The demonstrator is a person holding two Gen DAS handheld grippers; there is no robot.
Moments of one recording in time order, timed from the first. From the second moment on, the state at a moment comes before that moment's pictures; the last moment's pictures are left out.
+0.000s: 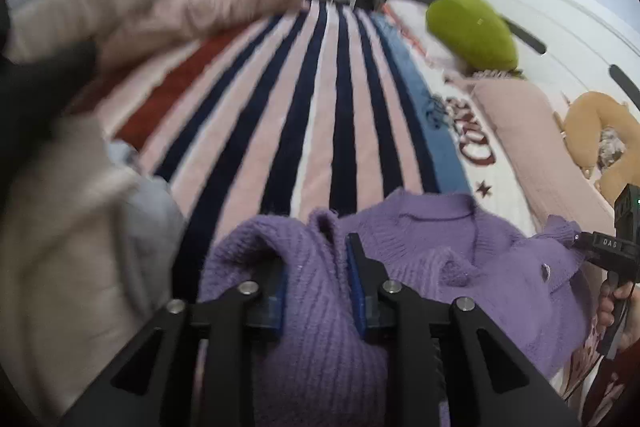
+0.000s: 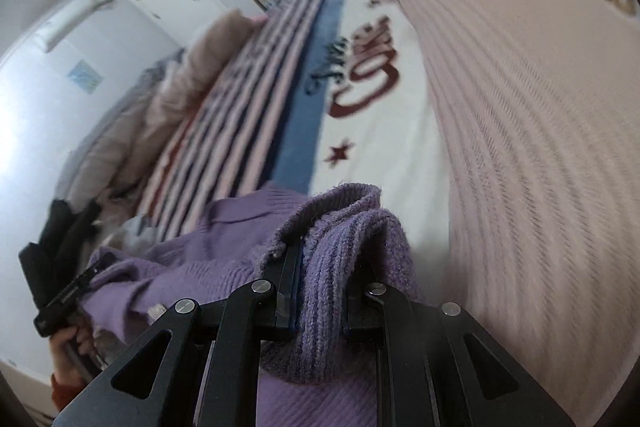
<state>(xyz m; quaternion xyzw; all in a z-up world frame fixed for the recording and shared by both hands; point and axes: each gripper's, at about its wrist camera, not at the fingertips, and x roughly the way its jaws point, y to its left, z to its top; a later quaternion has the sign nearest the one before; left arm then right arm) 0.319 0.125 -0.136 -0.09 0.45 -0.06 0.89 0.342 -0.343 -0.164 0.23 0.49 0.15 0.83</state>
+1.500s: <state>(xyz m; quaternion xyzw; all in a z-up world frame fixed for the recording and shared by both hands) 0.197 0.098 -0.118 -0.10 0.39 -0.15 0.90 0.245 -0.290 -0.095 0.09 0.40 0.27 0.87</state>
